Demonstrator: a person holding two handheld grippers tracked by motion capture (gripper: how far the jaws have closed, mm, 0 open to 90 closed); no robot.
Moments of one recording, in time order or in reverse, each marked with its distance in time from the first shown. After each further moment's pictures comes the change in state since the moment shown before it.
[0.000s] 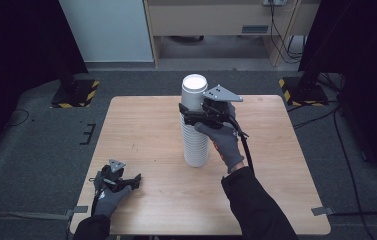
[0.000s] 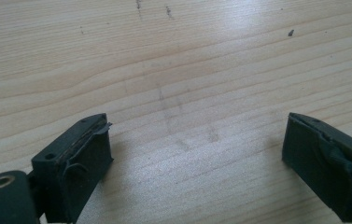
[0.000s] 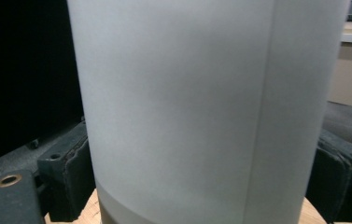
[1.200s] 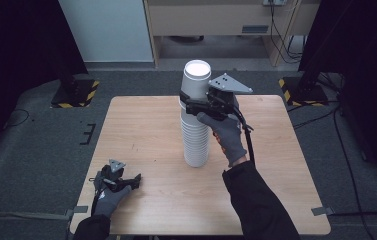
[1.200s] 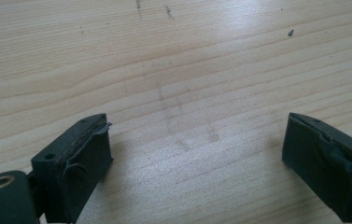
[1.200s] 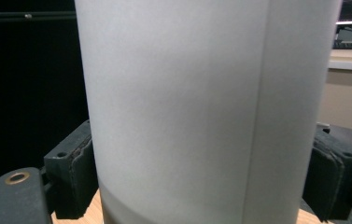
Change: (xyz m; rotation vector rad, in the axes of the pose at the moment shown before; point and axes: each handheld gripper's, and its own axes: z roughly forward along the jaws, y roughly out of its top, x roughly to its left) left arm 0.000 0.000 0.000 0.001 -0.001 0.001; right arm -0.001 0.034 -0.015 -0.107 0.027 0.022
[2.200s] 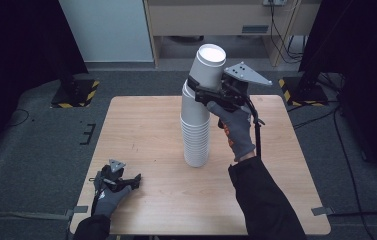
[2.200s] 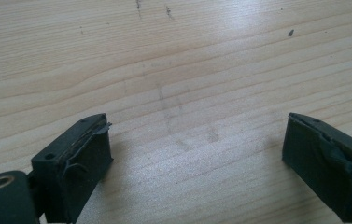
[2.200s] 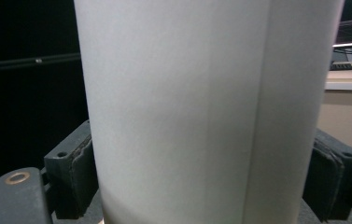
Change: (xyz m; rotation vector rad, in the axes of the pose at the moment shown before) left arm 0.000 0.000 0.000 0.001 0.000 0.001; right arm -0.013 0.031 -0.023 -0.121 0.002 0.070
